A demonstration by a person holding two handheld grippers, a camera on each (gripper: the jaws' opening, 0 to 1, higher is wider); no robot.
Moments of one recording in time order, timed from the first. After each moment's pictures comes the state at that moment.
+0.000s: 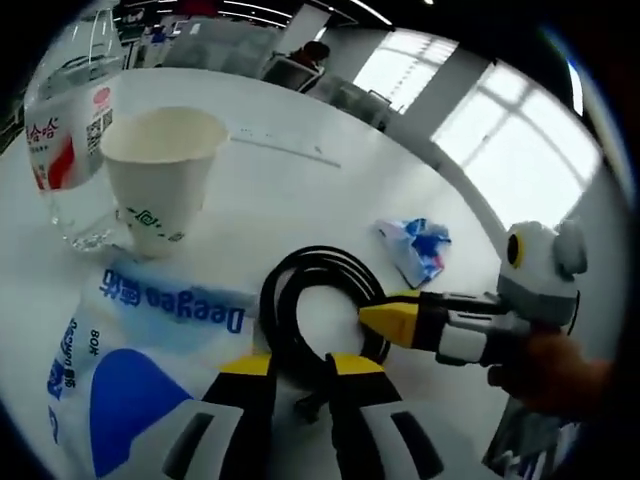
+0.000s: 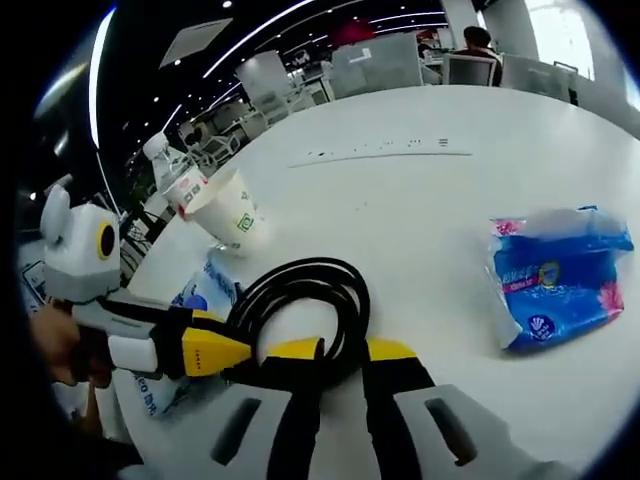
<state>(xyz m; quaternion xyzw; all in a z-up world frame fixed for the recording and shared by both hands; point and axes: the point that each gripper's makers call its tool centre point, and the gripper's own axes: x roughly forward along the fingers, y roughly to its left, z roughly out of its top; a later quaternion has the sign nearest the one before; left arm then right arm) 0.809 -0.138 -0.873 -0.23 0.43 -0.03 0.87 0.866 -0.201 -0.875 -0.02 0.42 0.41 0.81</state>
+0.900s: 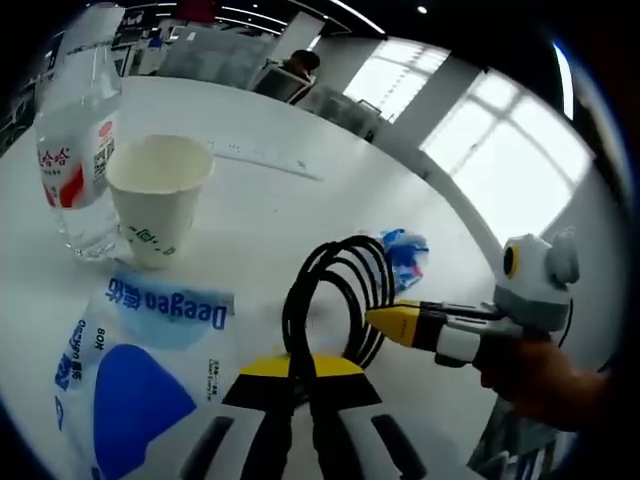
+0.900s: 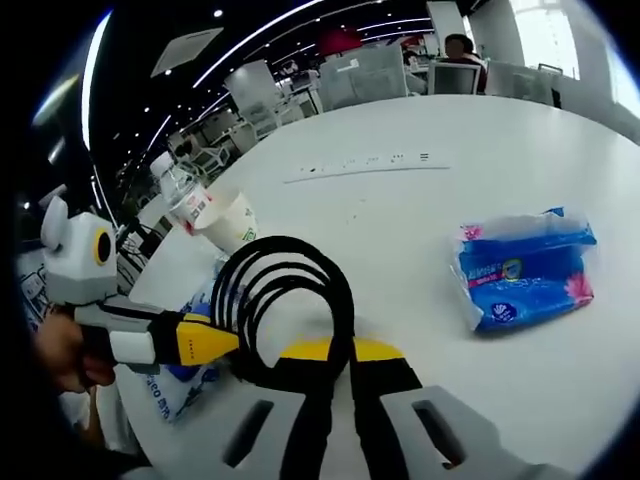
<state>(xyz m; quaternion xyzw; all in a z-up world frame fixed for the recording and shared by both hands) 0.800 -0.147 -0.843 -0.23 0.40 -0.05 0.89 0.855 -0.222 -0.848 0.00 0.41 0.38 0.83</state>
